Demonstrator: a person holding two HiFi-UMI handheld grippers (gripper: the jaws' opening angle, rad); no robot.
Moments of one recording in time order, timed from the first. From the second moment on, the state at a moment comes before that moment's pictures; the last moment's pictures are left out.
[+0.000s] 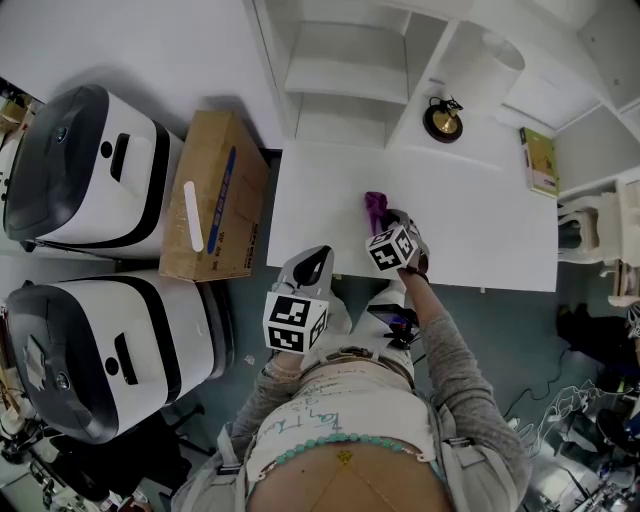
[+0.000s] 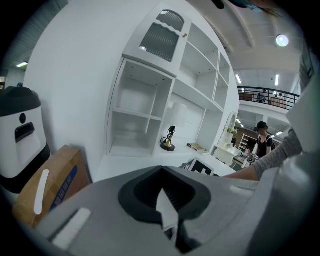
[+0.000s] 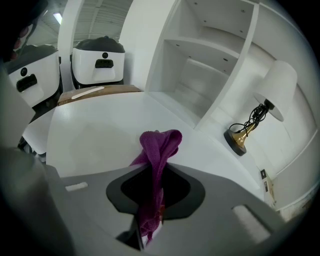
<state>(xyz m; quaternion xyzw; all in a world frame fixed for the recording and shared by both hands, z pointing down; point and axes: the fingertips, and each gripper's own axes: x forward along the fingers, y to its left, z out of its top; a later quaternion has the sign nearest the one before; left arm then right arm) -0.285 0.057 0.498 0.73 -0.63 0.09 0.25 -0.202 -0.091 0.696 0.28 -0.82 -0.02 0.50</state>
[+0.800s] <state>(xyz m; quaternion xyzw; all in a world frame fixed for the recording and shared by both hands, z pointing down) -0.307 0.075 0.500 0.70 -0.66 0.08 0.26 -0.245 -0.073 0.696 0.23 -0.84 -0.04 0.49</state>
